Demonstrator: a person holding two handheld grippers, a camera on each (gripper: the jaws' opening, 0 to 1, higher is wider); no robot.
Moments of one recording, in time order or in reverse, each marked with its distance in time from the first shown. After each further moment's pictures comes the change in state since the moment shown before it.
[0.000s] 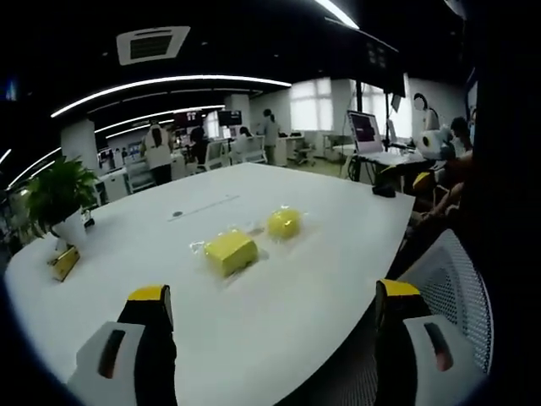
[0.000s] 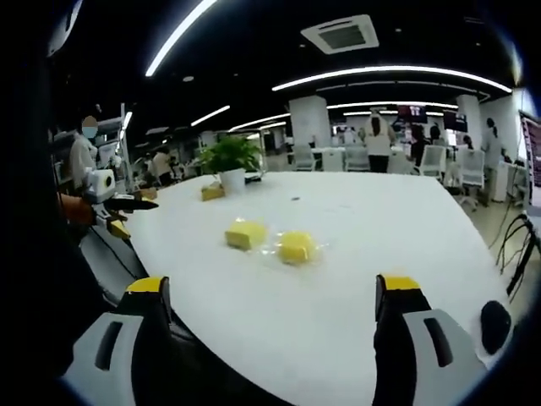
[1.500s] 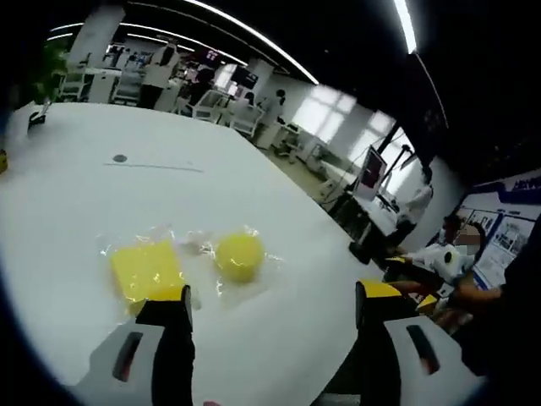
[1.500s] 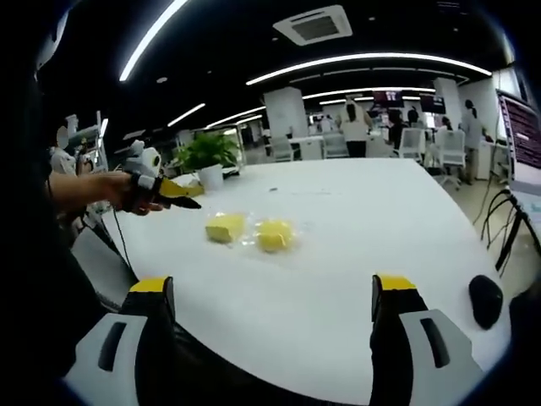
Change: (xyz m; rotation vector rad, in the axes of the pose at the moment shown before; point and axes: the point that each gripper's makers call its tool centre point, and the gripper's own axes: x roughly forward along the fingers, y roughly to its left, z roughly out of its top) left arm 0.172 -0.017 0.062 -0.526 0.135 -0.245; right arm -0.013 -0.027 -0.019 0.072 0.114 -0.110
